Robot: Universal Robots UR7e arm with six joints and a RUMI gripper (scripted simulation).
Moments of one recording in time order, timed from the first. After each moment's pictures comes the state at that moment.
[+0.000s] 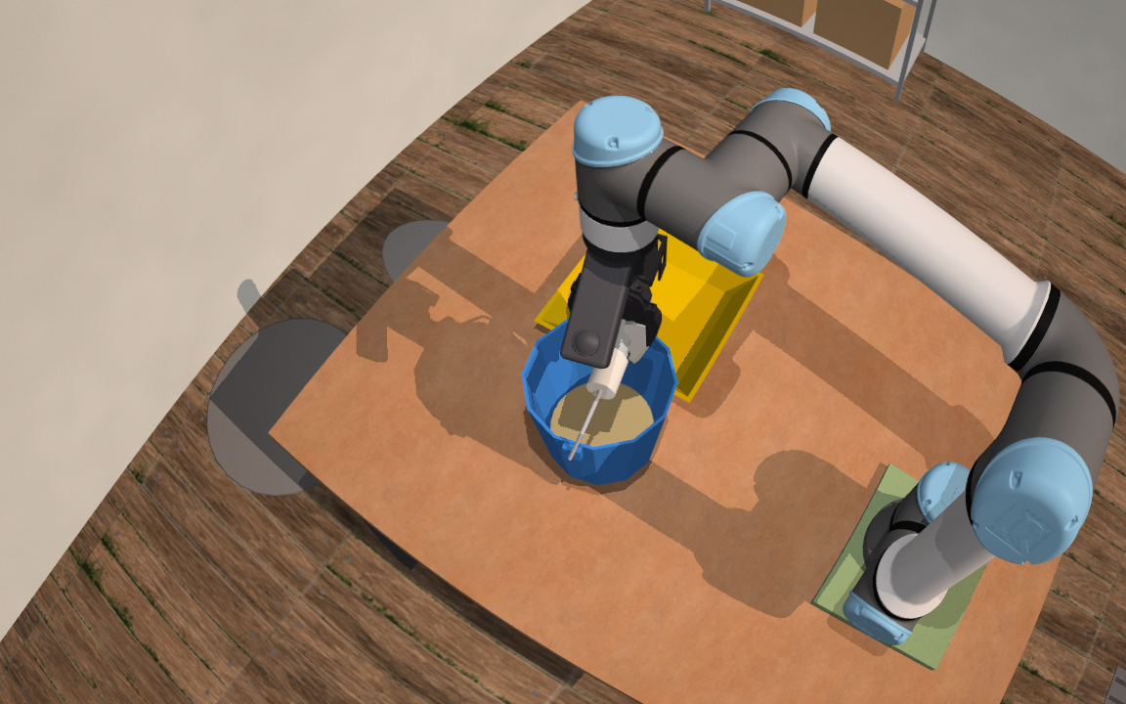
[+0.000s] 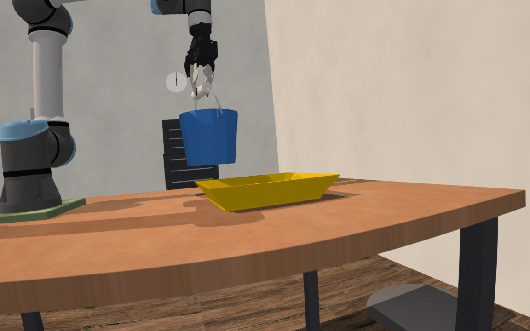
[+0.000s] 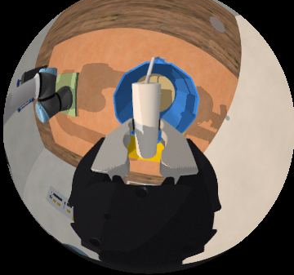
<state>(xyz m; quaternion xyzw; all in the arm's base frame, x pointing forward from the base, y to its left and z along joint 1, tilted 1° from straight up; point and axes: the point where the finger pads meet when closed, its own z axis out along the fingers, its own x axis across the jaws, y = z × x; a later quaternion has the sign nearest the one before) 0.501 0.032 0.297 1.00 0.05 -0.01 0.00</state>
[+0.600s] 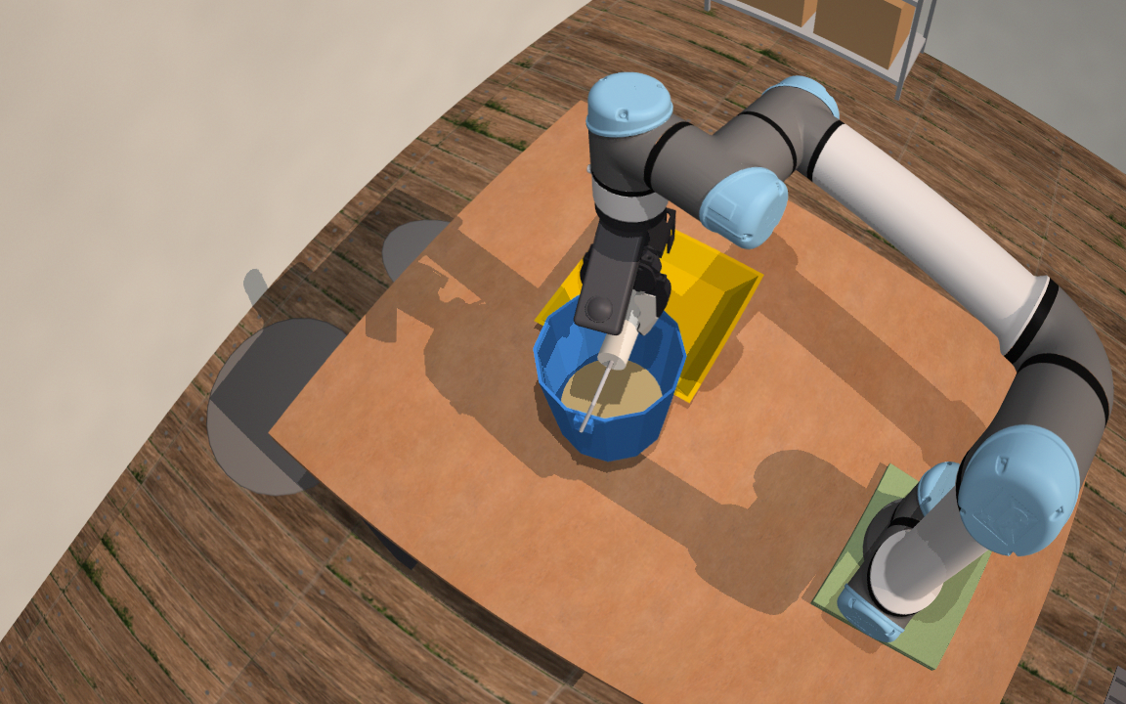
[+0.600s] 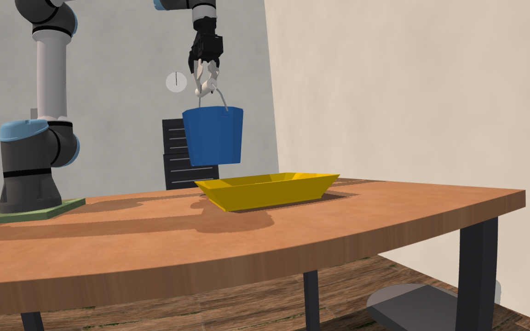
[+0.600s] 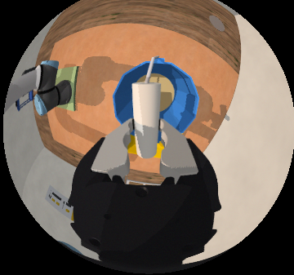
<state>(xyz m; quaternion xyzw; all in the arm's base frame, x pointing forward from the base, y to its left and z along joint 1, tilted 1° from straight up) 0.506 -0.006 0.298 1.00 0.05 -0.01 0.00</state>
